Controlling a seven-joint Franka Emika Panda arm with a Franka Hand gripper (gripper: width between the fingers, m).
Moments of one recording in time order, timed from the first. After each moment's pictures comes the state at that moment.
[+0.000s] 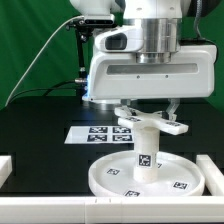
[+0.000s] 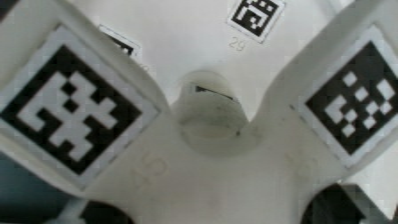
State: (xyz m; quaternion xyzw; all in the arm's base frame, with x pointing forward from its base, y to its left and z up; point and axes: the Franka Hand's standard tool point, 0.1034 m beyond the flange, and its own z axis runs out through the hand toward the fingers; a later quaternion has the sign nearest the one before) arm 0.559 0.041 0.105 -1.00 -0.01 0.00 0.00
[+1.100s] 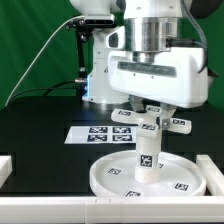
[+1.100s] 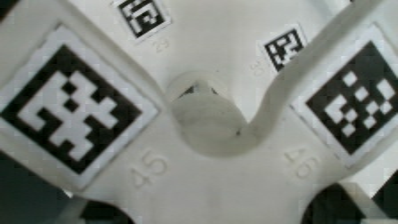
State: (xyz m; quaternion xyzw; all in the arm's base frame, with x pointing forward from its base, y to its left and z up) arm 0.564 0.043 0.104 -0.82 0.57 -0.02 0.03
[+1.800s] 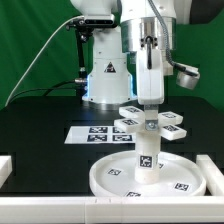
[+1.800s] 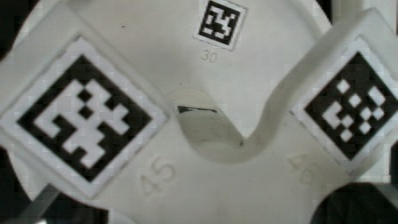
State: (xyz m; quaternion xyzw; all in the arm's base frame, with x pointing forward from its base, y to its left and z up) arm 0.563 0.046 0.102 -0.66 0.74 -0.04 0.08
